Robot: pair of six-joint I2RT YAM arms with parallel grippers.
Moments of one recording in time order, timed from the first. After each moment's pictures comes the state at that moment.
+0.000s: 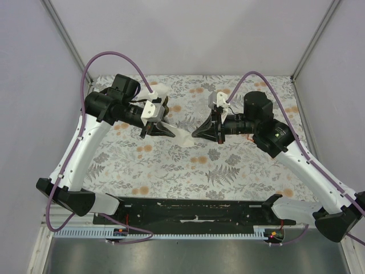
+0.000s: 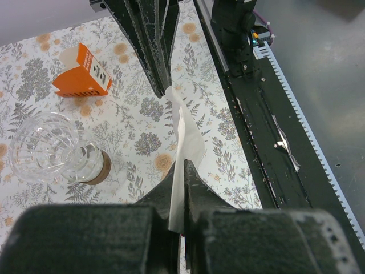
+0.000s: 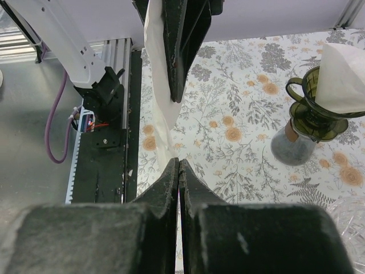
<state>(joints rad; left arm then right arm) -0.43 1.40 1.72 -1.34 1.16 1.15 0.63 1.15 1.25 -0.34 -0.83 -0.15</state>
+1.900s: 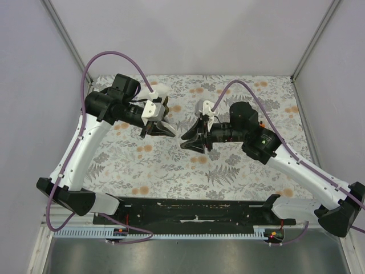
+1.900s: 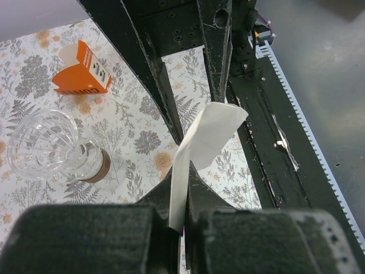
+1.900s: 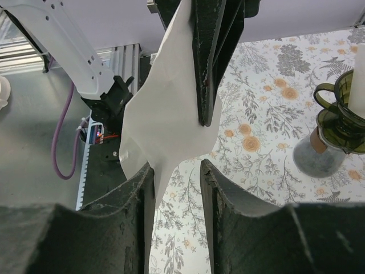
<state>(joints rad) -0.43 1.40 1.72 -1.34 1.16 1.14 0.79 1.17 1.17 -0.19 -0.70 -0.05</state>
